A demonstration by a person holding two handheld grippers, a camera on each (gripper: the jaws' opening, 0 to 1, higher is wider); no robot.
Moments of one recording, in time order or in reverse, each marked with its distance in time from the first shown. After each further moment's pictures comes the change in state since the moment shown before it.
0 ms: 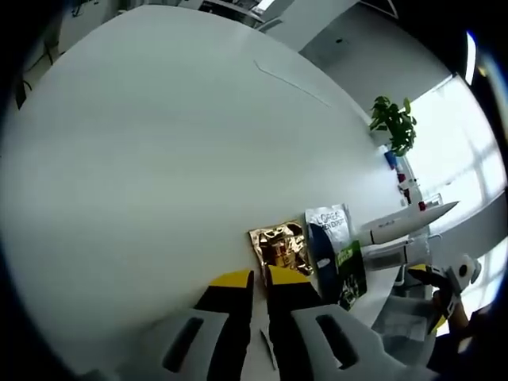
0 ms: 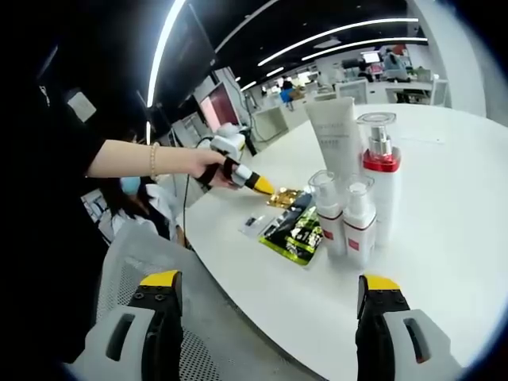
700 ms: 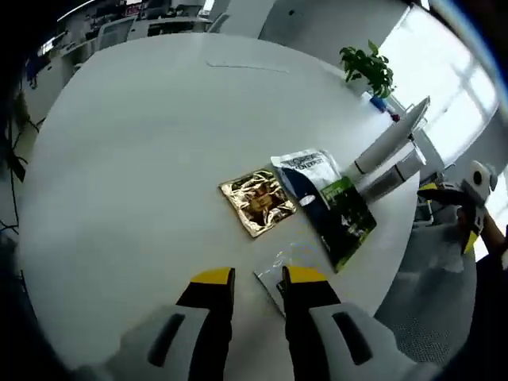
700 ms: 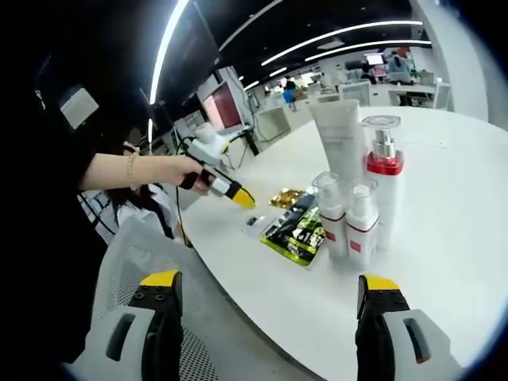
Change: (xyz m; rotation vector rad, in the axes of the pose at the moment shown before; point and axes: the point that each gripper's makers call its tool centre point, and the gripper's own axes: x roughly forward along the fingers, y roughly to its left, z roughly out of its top) left arm -0.033 -0.003 -0.046 0.392 0.048 0.090; right arm 0.001 -0.002 -0.002 -0.020 0.001 0.002
